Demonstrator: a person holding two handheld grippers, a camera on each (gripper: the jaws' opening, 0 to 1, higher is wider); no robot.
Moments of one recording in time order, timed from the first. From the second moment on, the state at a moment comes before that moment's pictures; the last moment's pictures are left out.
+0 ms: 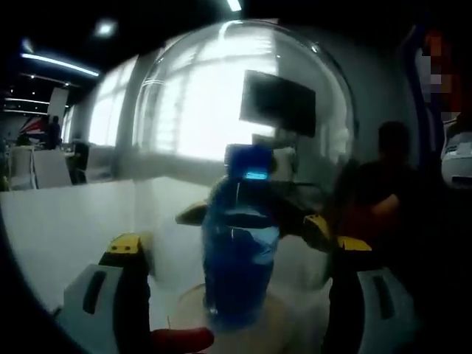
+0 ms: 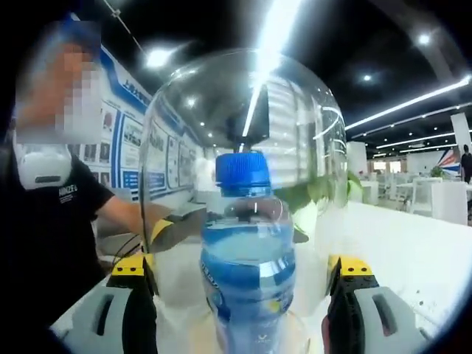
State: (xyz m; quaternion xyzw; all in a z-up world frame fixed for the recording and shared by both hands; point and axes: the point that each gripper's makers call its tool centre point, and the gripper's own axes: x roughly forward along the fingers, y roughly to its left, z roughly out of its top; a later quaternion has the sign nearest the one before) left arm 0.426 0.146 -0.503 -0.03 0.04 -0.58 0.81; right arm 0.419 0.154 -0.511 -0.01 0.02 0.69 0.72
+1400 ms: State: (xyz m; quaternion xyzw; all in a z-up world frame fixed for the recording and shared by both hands) left arm 0.412 0.138 -0.520 0.00 0.04 -0.58 0.81; right arm 0.416 0.151 -0.528 -0.04 0.02 0.69 0.72
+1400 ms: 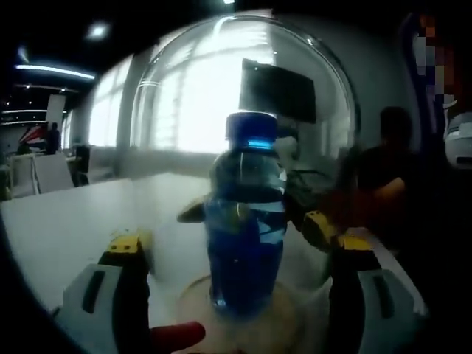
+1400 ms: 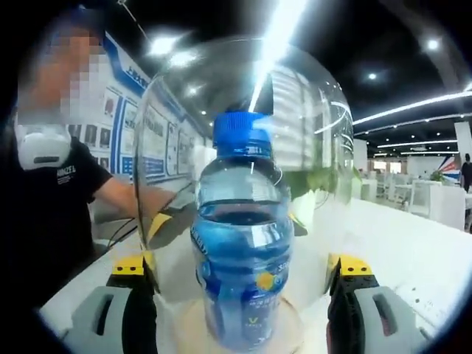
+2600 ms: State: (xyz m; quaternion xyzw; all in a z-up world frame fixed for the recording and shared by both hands) left arm 0.410 0.146 -0.518 -0.01 0.03 -0.56 0.83; right arm 0.418 0.135 -0.521 0.03 0.02 0.67 0.74
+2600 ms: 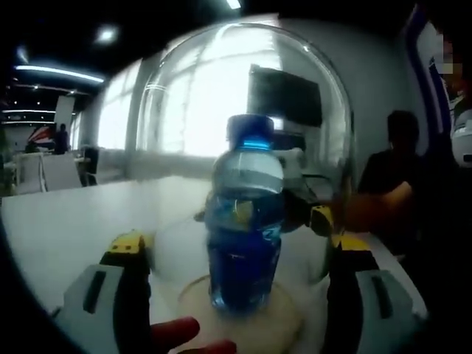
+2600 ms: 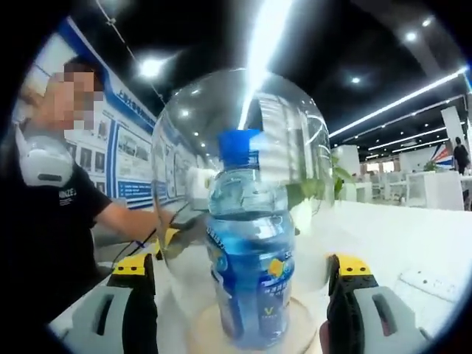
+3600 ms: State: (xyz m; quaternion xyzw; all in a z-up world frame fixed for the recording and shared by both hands) left arm 0.422 0.164 -0.523 -0.01 0.05 -0.50 0.86; right arm 0.411 0.107 -0.516 0.03 0.02 0.58 0.82
